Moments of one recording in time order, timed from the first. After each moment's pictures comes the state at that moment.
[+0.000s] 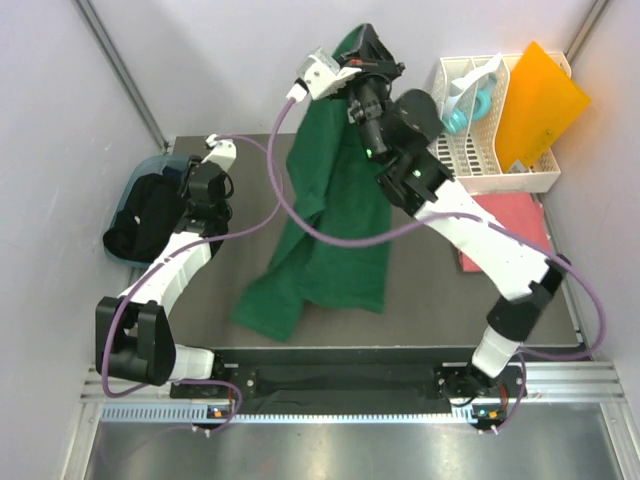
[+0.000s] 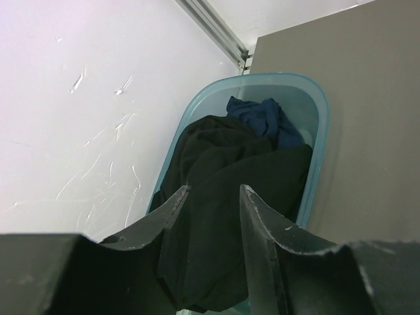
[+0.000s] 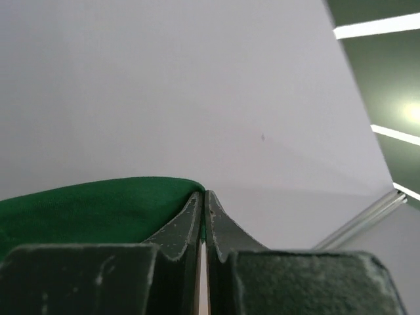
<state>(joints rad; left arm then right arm) -0.17 1.35 0.95 0.21 -0.62 0.50 0.89 1.68 2.00 0.29 0.46 -1.35</state>
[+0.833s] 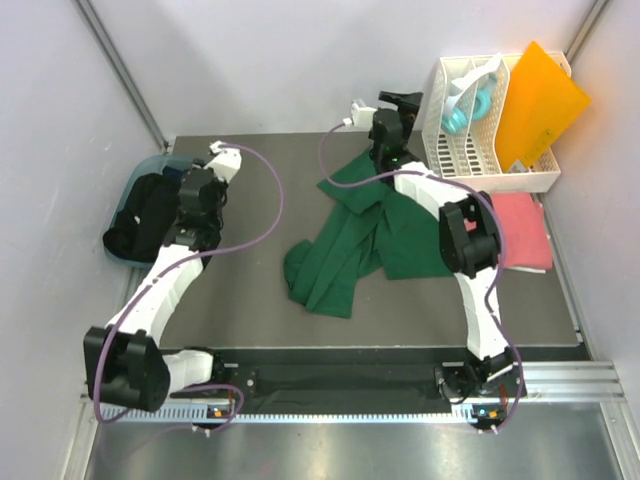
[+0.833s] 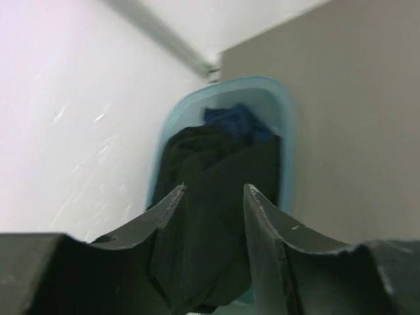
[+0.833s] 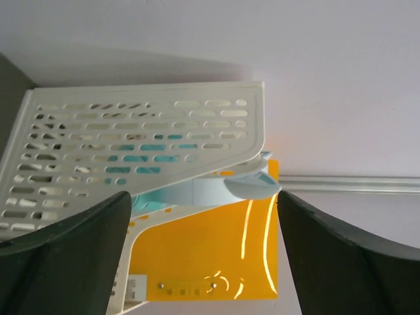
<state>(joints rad) -0.17 1.23 0.93 0.09 -0.46 0.54 0.43 2.28 1.89 0.37 0.74 -1.44</state>
